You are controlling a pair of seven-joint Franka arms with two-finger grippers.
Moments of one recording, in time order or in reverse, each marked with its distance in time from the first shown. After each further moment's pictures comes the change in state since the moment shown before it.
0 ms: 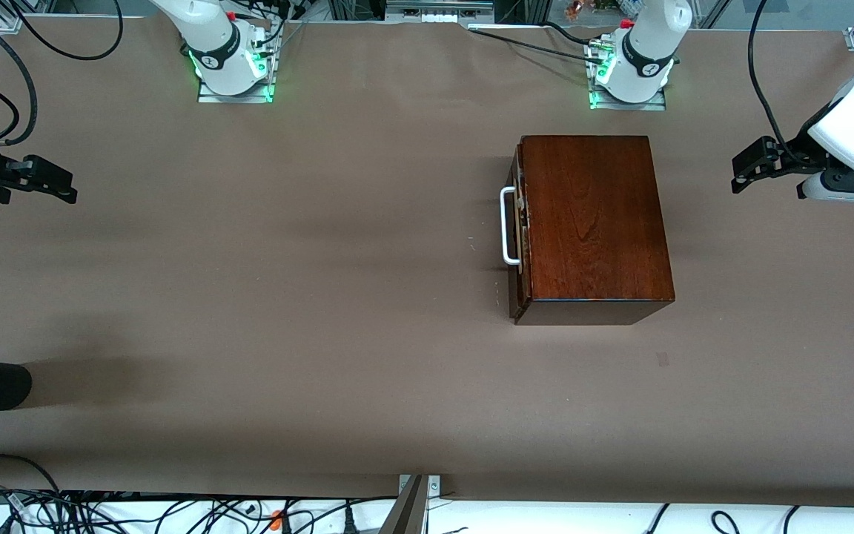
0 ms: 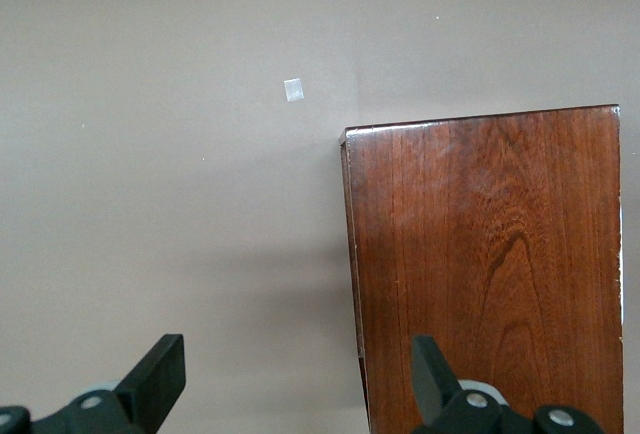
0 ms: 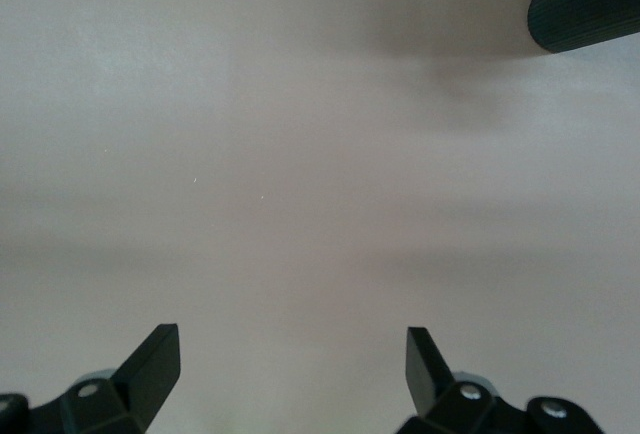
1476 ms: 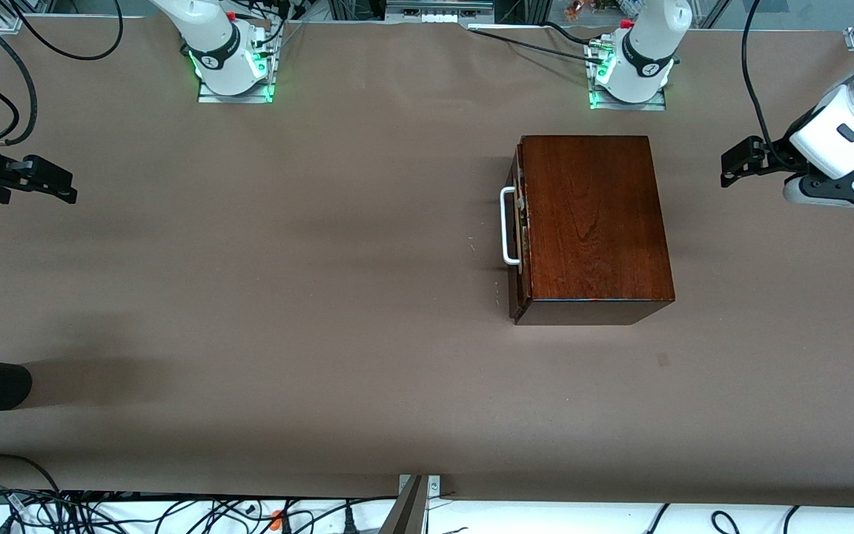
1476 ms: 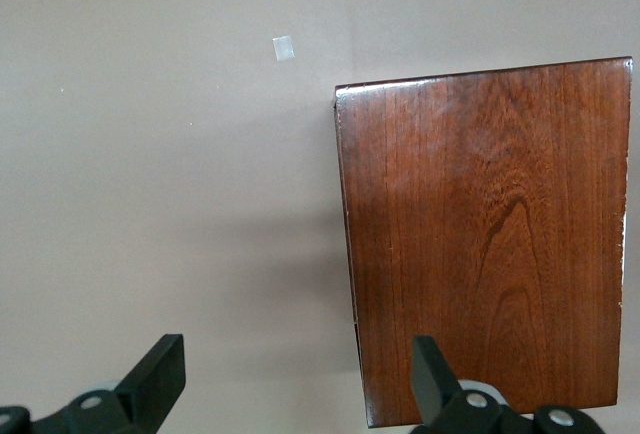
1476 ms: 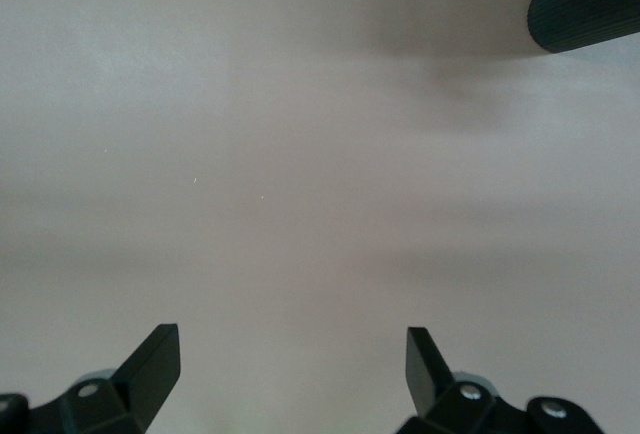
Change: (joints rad) left arm -0.004 0.023 -0.013 0.014 0.000 -0.076 -0.004; right arm 0.000 0.000 0.000 0.000 0.000 0.000 0.000
